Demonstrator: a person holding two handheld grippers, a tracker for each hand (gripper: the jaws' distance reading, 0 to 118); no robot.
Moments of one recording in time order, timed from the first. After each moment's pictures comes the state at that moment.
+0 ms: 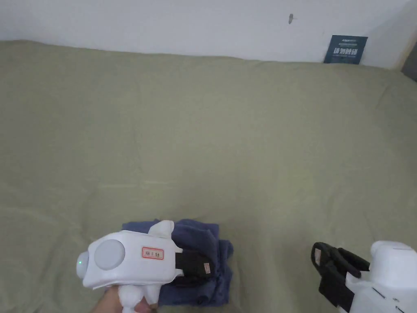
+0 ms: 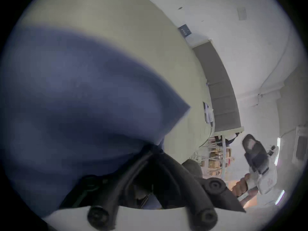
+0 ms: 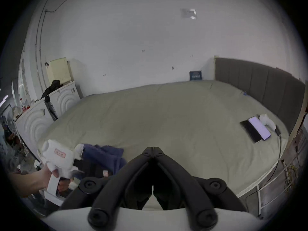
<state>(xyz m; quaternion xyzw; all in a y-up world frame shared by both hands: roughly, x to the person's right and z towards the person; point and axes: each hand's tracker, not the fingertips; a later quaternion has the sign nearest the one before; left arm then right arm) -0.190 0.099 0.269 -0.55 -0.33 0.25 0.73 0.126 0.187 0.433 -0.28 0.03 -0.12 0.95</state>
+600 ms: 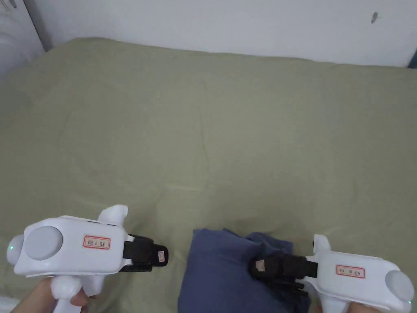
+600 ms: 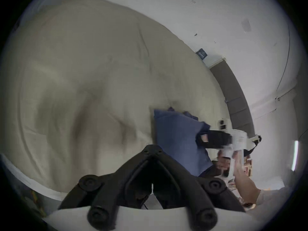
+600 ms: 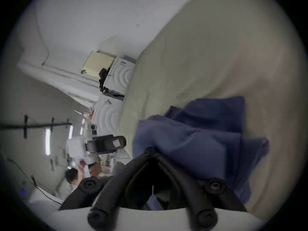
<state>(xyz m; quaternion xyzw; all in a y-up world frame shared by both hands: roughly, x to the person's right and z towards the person) -0.371 0.128 0.261 -0.54 -0.23 0.24 0.78 0.070 0.016 0.243 -0.50 0.31 -0.46 0.67</state>
